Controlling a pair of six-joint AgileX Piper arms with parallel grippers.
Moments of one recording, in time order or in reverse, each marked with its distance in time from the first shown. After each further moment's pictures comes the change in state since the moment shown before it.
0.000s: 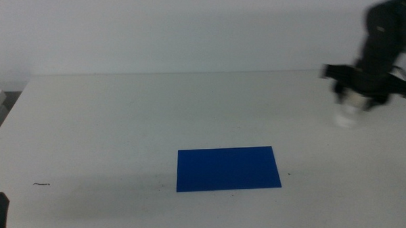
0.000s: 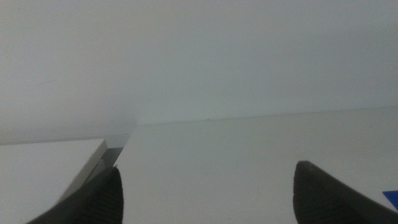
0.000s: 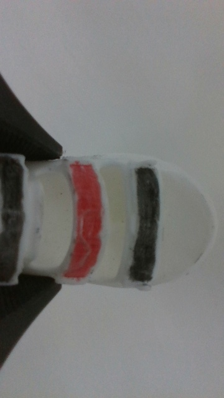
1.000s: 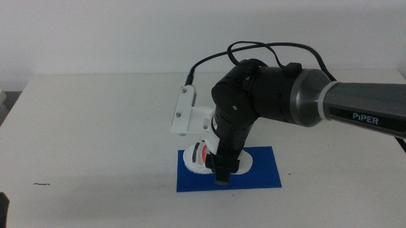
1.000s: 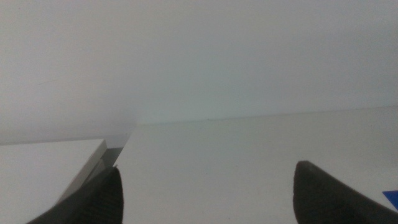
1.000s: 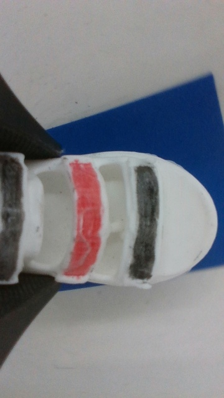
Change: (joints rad) left arm 0.000 0.000 0.000 0.000 0.000 0.000; right arm 0.573 0.099 -0.006 0.093 -0.137 -1.341
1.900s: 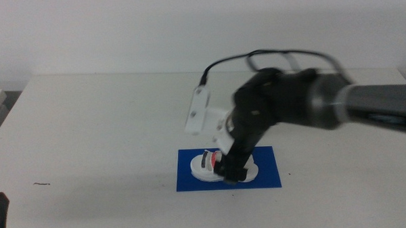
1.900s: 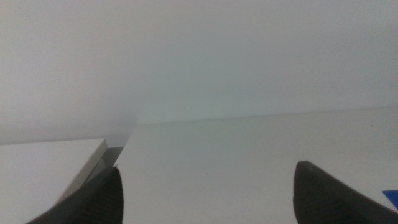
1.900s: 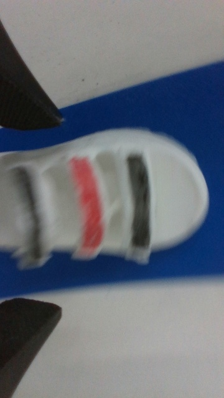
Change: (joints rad) left arm 0.000 0.000 0.000 0.000 0.000 0.000; right arm -0.051 -0.035 0.111 0.047 -0.132 -0.033
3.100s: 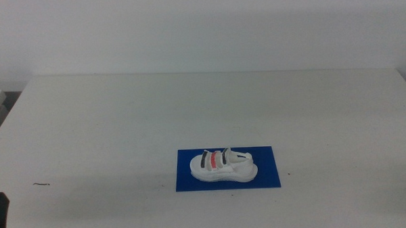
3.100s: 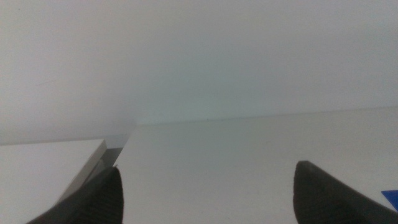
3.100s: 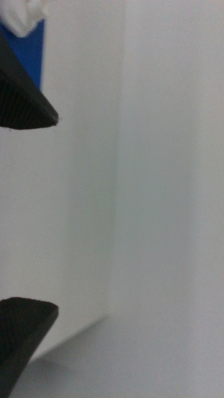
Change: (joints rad) left arm 0.000 0.000 0.000 0.000 0.000 0.000; right arm -0.648 -1.965 1.438 0.094 -0.619 0.588
